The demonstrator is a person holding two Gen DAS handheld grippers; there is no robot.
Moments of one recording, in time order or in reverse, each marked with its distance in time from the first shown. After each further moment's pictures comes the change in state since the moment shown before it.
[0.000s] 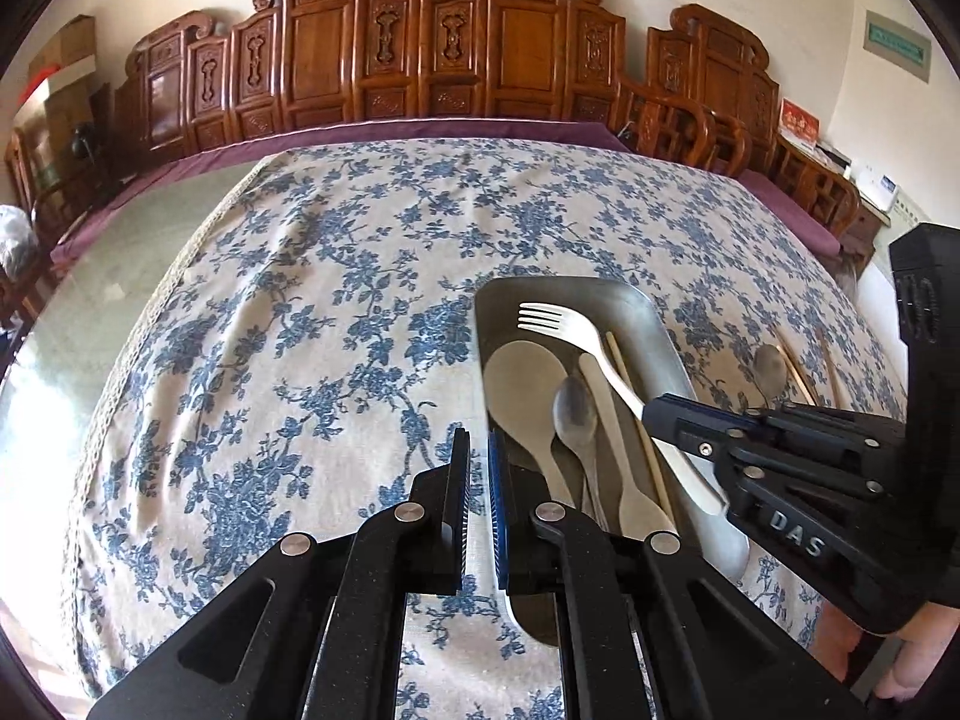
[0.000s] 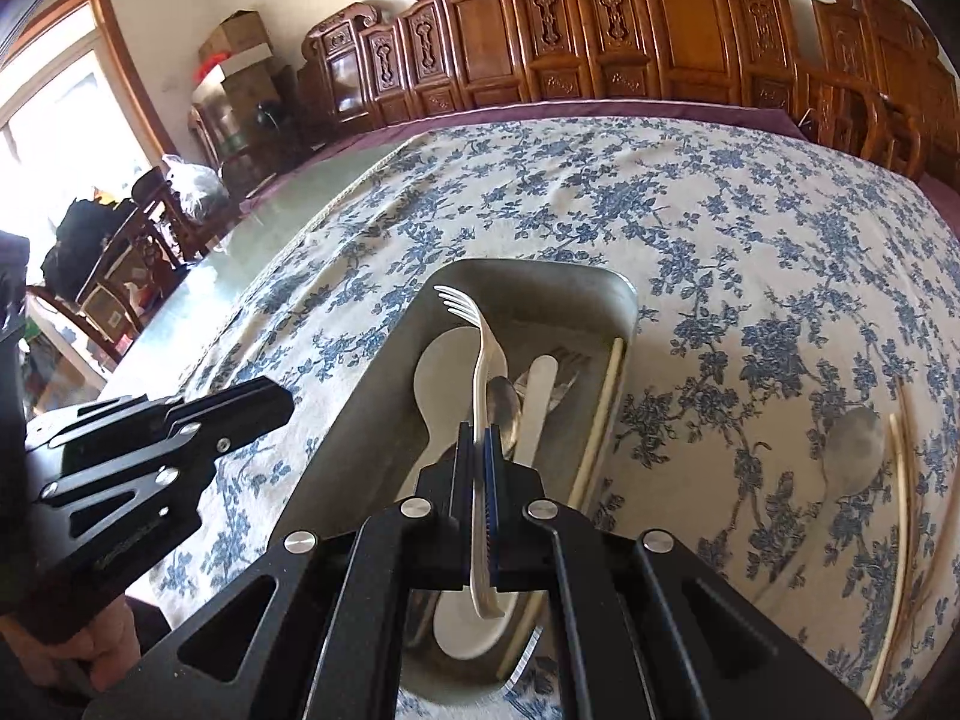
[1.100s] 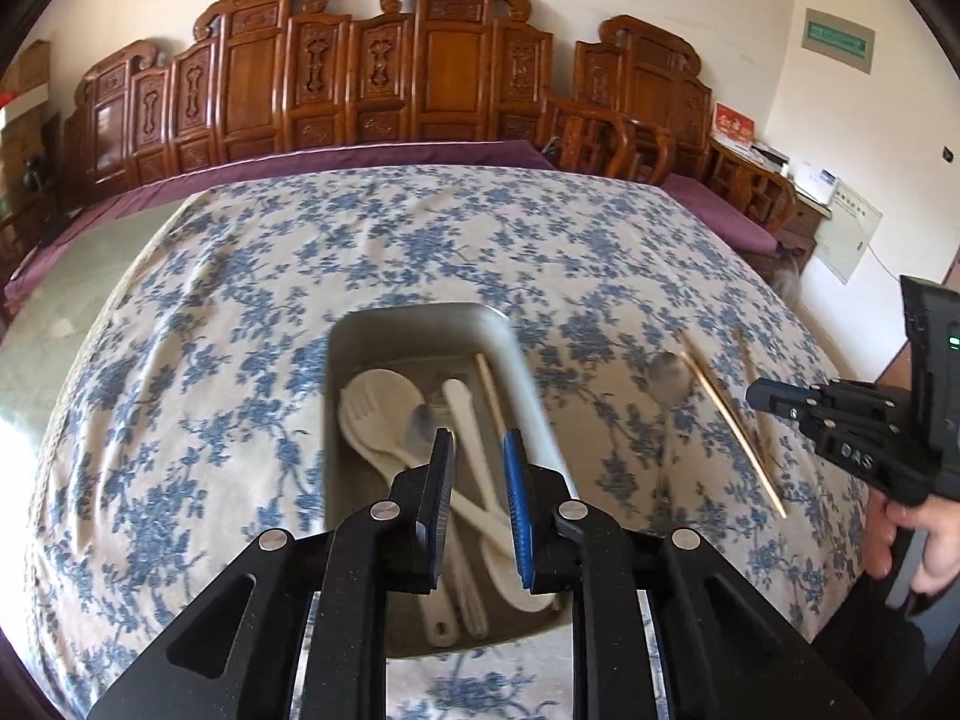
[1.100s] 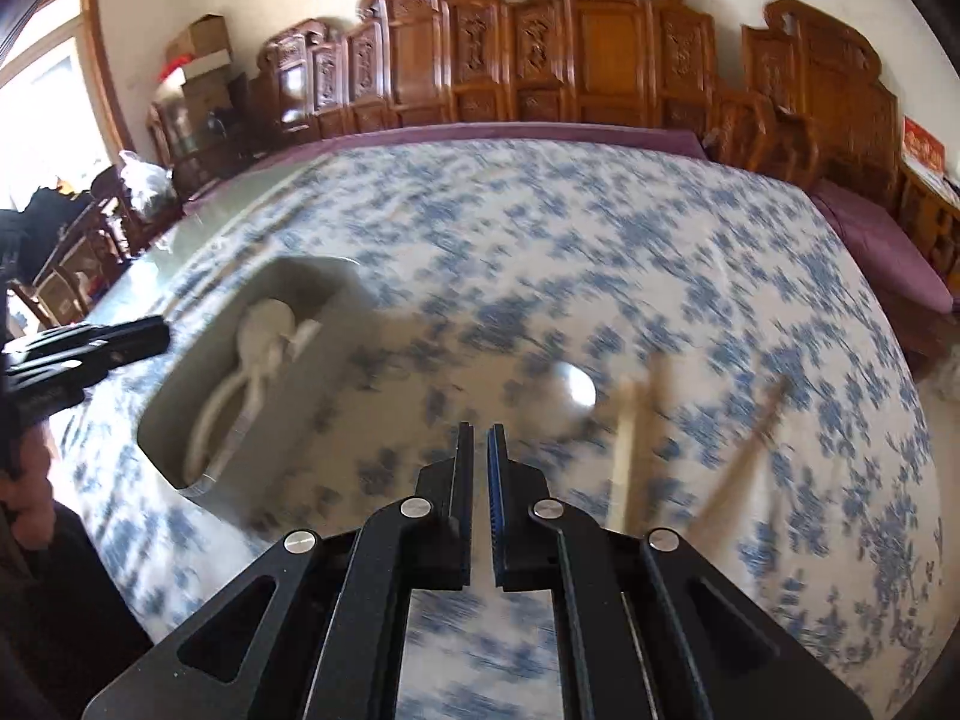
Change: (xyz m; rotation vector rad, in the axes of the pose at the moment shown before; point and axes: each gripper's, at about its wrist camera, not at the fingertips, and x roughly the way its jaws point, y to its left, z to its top) left arm -0.012 -0.067 0.000 0.070 -0.052 -0.137; right arm -0.104 -0.151 -0.042 -0.032 -0.039 -0.198
